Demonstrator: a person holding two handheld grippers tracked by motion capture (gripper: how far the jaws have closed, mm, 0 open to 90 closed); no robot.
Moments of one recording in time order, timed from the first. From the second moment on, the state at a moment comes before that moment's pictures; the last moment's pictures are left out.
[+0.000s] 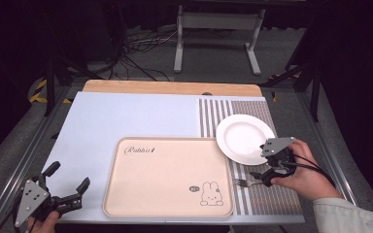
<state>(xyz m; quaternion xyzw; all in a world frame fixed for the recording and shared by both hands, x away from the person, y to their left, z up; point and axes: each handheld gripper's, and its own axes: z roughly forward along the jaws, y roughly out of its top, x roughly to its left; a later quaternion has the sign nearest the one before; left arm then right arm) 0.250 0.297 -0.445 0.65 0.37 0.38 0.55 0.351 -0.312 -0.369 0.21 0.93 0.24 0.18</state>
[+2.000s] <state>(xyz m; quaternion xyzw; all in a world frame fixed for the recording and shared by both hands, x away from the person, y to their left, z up) 0.250 0.297 -0.445 0.65 0.37 0.37 0.56 0.364 -0.305 -0.409 0.02 1.00 0.01 0.03</state>
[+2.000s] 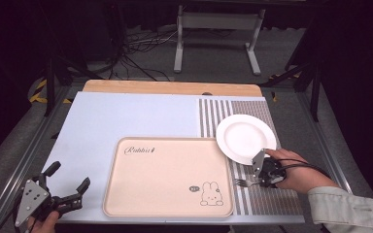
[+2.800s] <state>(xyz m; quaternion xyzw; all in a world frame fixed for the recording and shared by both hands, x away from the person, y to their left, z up) 0.250 0.297 -0.445 0.65 0.37 0.37 0.56 0.366 -0.302 -0.413 -0.02 1.00 -0.01 0.02</state>
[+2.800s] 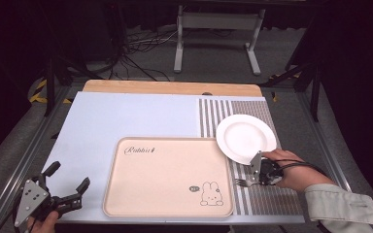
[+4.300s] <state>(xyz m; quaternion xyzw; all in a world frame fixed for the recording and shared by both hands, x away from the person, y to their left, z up) 0.249 0.297 -0.444 0.64 0.37 0.37 0.56 0.358 -0.307 -0.353 0.04 0.98 0.17 0.08</state>
